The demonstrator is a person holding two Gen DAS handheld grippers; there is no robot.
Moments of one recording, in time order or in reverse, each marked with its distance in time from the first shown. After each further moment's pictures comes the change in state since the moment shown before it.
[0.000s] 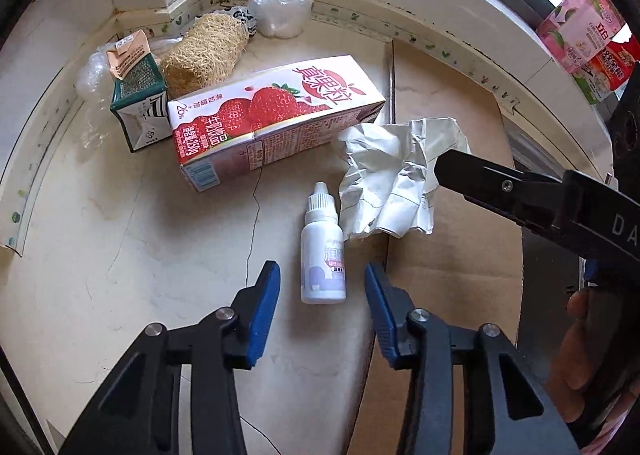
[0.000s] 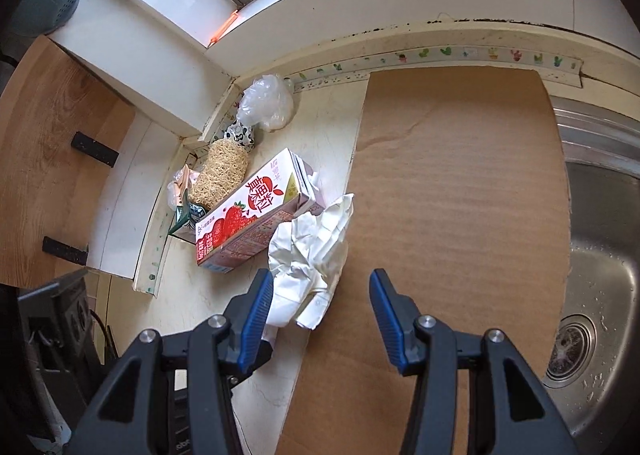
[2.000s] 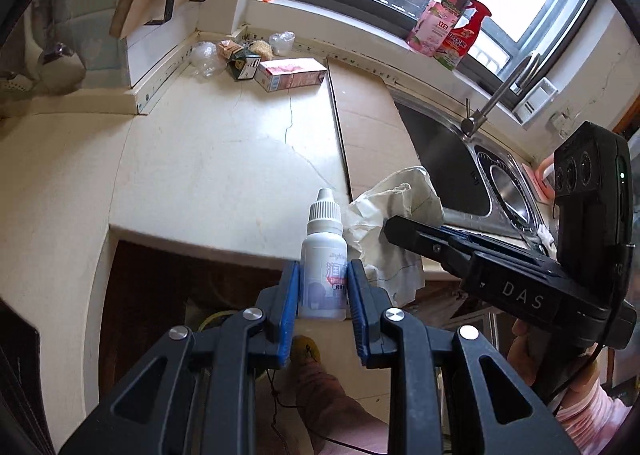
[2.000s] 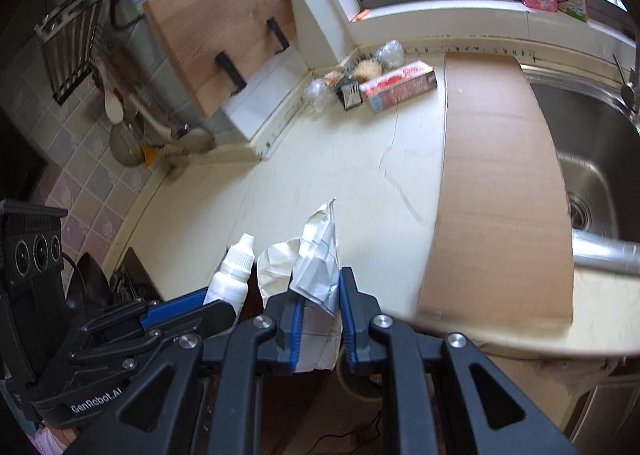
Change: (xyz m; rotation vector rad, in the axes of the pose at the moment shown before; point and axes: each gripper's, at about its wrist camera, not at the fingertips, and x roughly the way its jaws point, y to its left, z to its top) left arm -0.231 0.115 -0.296 0.158 -0.193 -0.220; right arm -0.105 0.181 -0.328 -0.145 -0.167 -0.058
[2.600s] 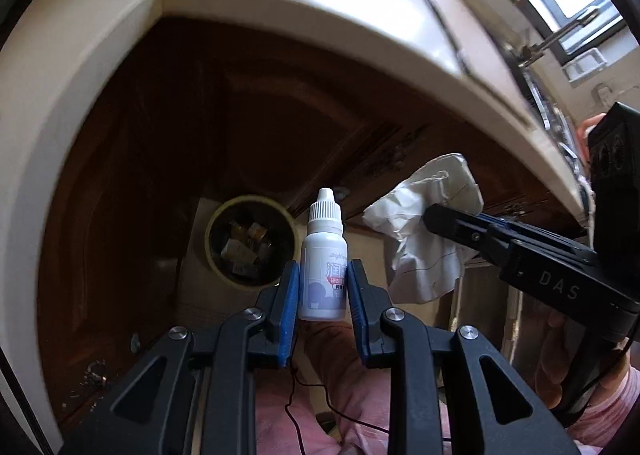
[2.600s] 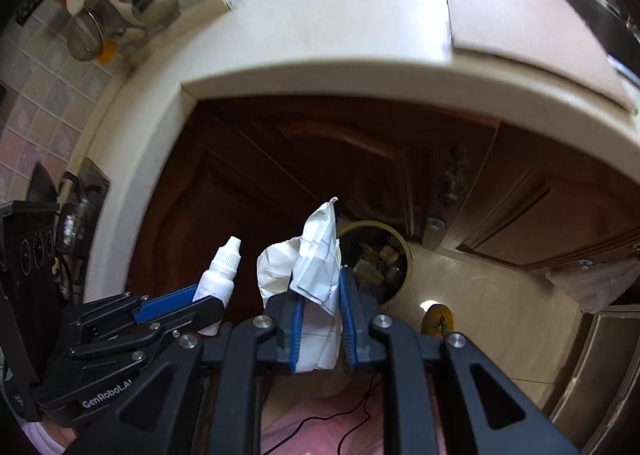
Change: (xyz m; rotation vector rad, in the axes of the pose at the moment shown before) left arm 0.074 0.089 -0.161 -0.154 0.255 0.063; right arm 0.091 -0.003 -0.145 0.028 0.276 -0.100
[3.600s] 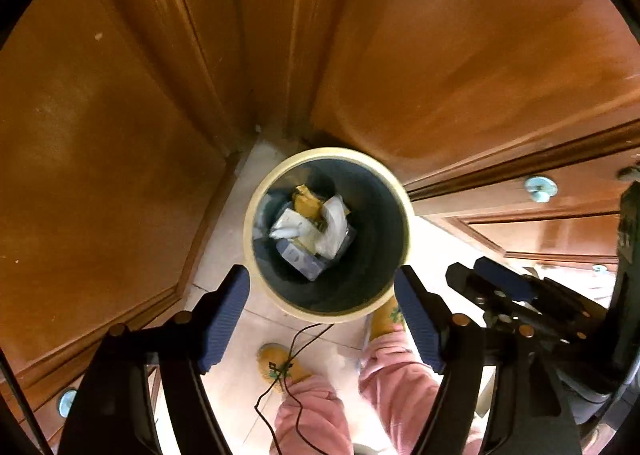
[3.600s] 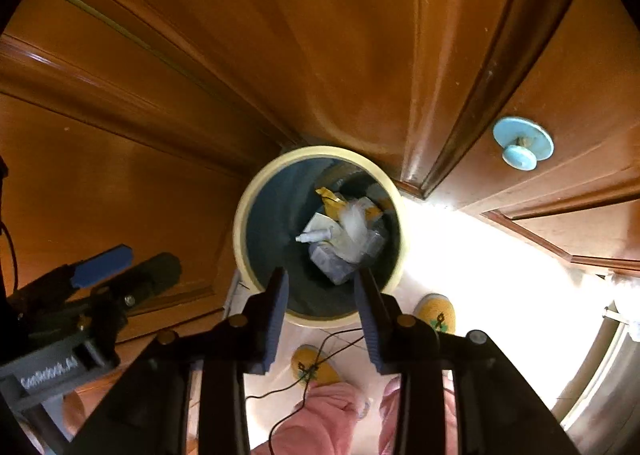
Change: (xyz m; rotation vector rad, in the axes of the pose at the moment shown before) left arm 0.281 0.123 -0.008 -0.215 0.102 0.214; right arm 0.309 -0.090 -0.031 -0.035 0.221 -0.082
